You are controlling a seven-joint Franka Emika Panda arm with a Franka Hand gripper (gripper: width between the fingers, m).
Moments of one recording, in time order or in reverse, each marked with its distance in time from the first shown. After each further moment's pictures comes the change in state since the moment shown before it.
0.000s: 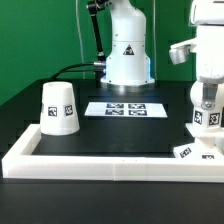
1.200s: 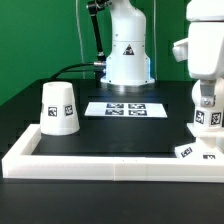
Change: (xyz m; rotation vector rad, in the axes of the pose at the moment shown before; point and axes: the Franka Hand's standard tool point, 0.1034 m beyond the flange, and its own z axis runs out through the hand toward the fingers) arm 0.005 -0.001 -0.004 0.003 0.014 -0.100
